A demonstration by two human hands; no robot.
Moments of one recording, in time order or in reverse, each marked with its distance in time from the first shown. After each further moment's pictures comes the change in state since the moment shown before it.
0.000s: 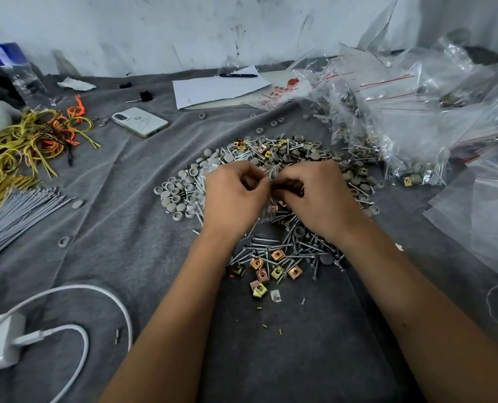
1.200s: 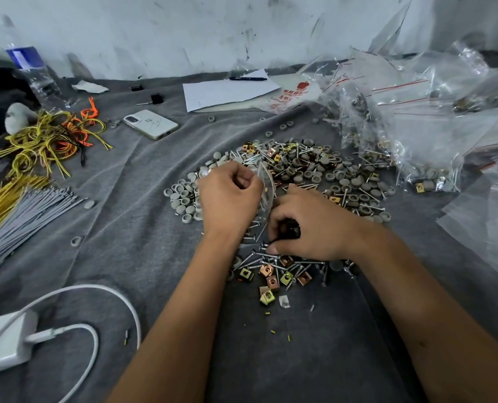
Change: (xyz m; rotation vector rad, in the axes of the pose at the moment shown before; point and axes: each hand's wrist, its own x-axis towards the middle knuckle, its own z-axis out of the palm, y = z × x) left_hand 0.006 -0.013 -0.005 0.008 0.202 -0.059; right_hand -0.002 -0.011 0.004 -0.151 -0.567 -0.070
